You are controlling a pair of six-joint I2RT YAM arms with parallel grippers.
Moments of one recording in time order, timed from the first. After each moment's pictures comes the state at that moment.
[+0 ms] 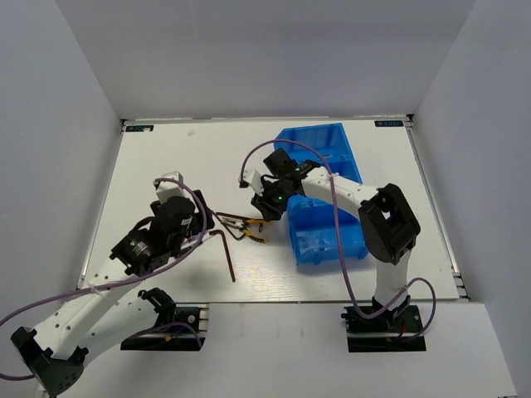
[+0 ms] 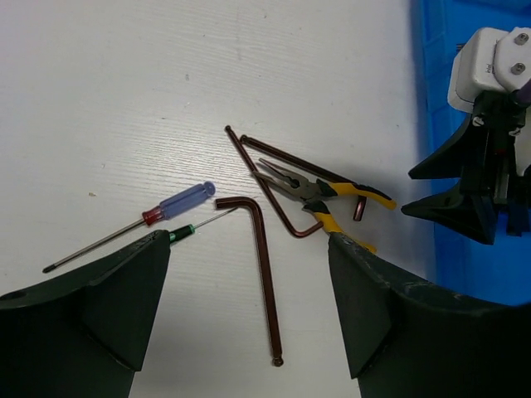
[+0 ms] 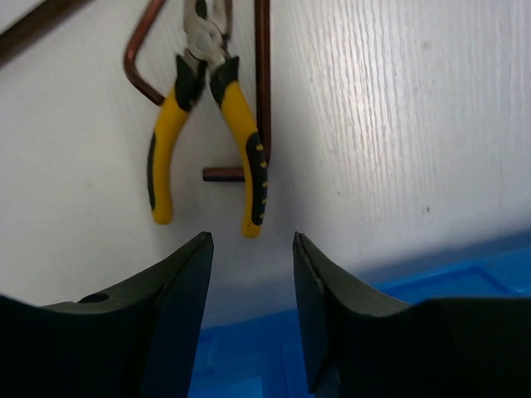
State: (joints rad) left arm -0.69 0.77 0.83 -0.68 -0.54 -0.66; right arm 0.75 1.92 1.47 -0.63 -0.42 -0.53
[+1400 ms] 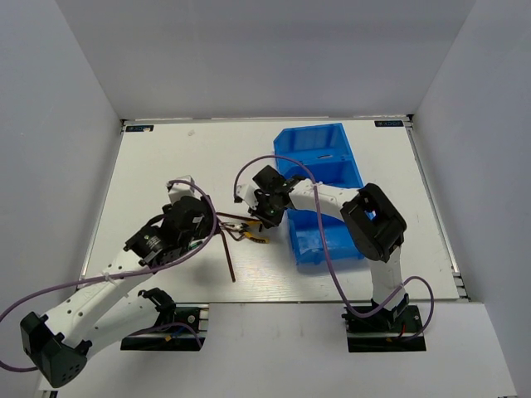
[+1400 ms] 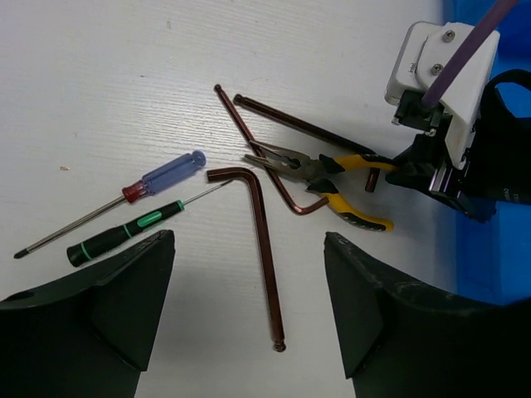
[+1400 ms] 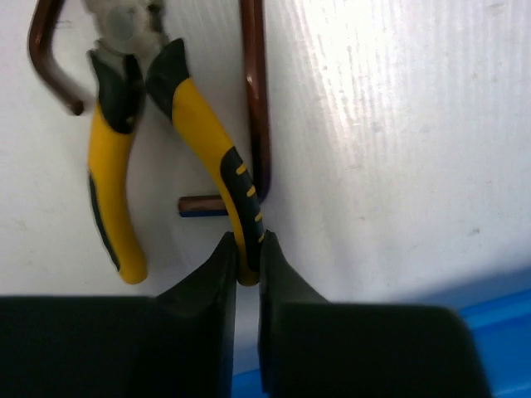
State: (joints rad) left arm -0.69 0.85 0.78 -0.66 -0.48 -0.69; right arm 0.83 2.01 1.39 -0.52 -0.22 -0.48
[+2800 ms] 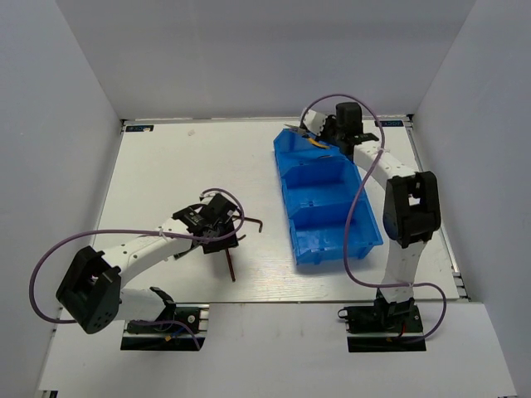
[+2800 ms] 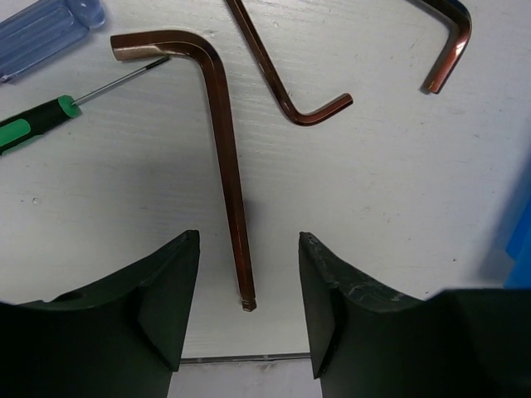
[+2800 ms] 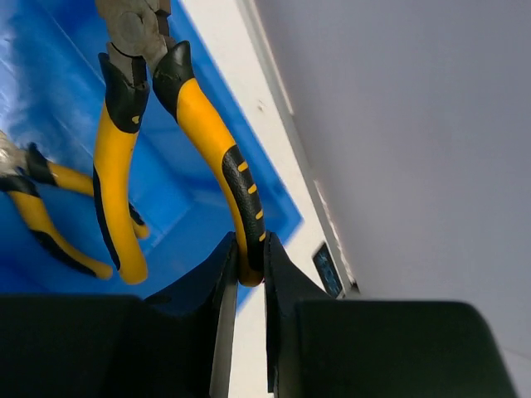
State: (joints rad) left arm -0.71 1.28 0.79 -0.66 -0.19 -0.86; right arm 0.28 1.96 1.59 -0.16 -0.09 -1.05
